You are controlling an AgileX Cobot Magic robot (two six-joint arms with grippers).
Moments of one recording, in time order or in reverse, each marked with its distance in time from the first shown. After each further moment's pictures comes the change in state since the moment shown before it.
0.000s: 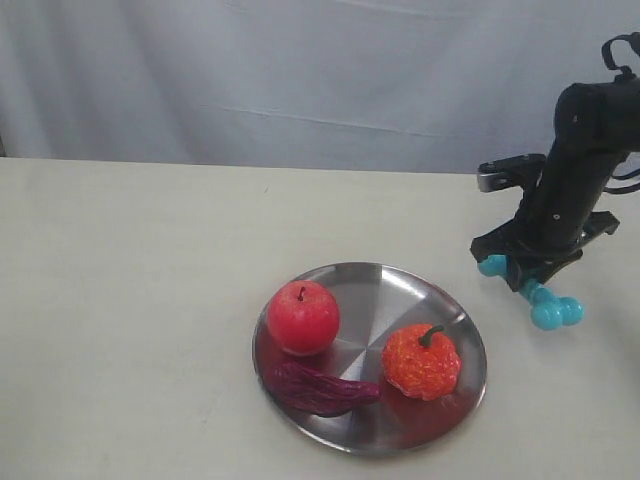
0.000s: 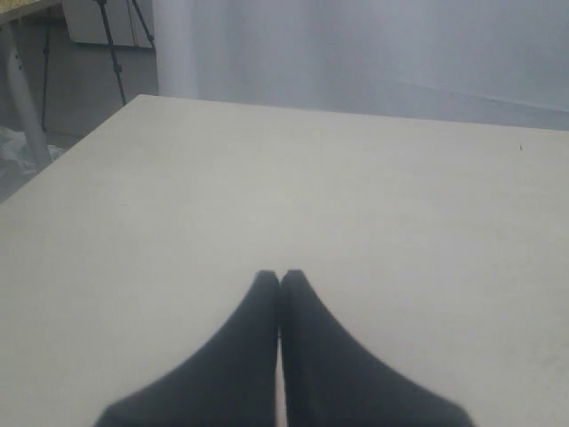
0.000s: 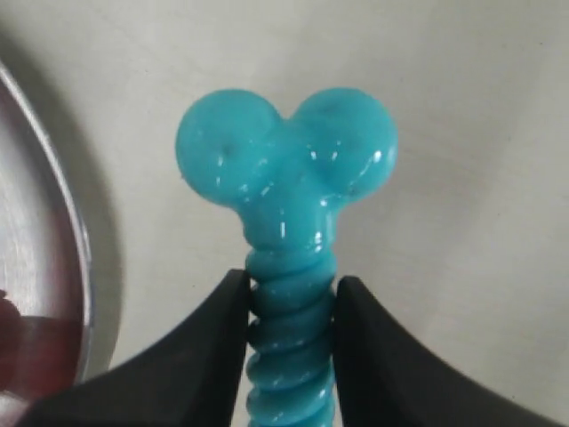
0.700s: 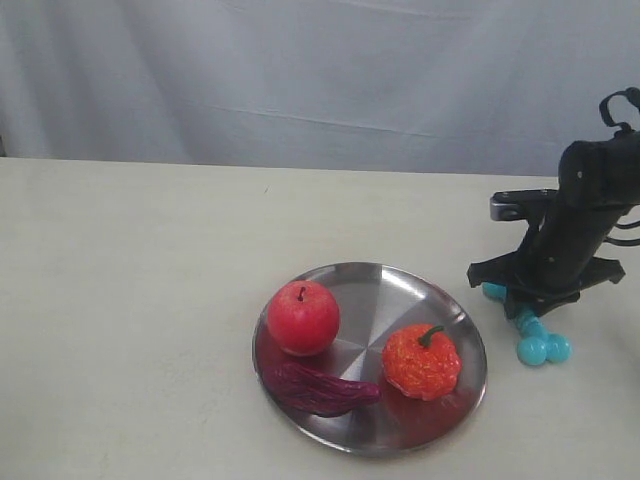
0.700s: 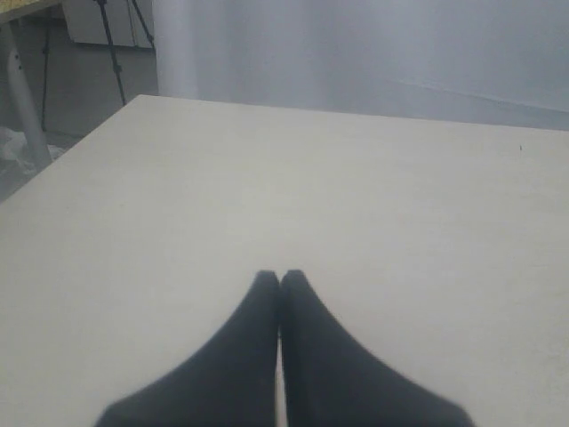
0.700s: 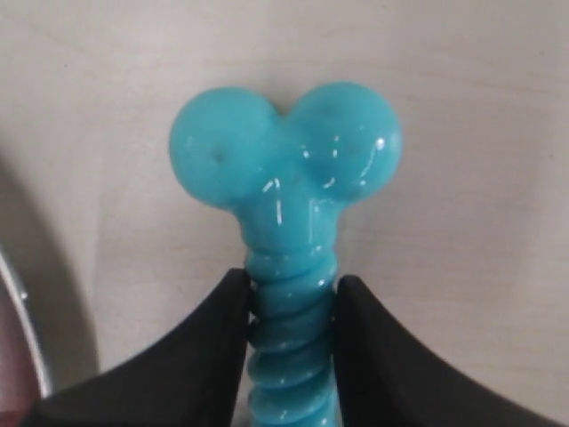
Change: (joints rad) left arm 0.000 0.000 0.000 0.000 0.000 0.000; right arm -0.012 -0.012 0.218 0.000 -0.254 0.212
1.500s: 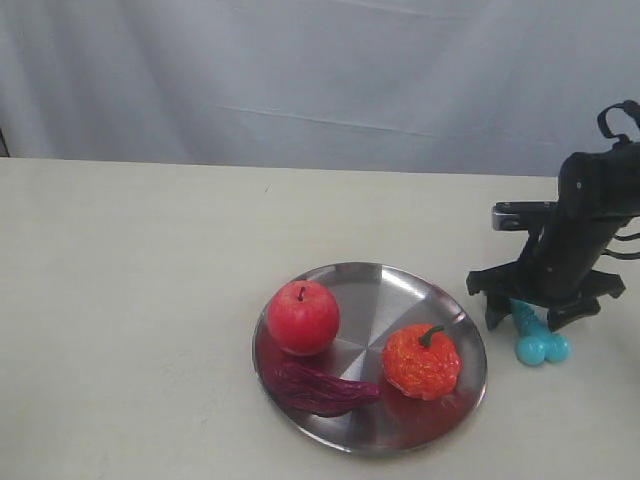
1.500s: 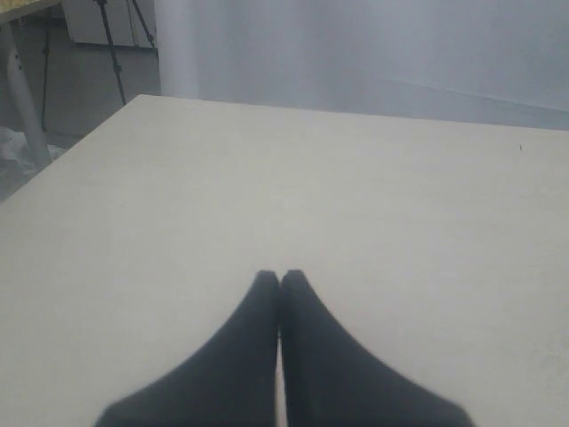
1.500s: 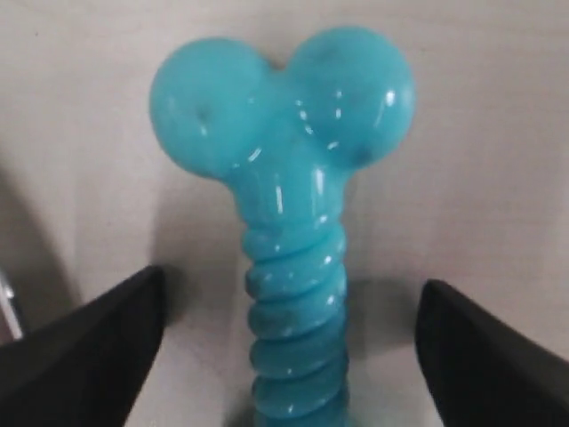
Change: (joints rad) left arm 0.000 0.000 0.000 0.000 0.000 0.000; right arm 0.000 0.001 0.025 0.014 -0.022 0.024
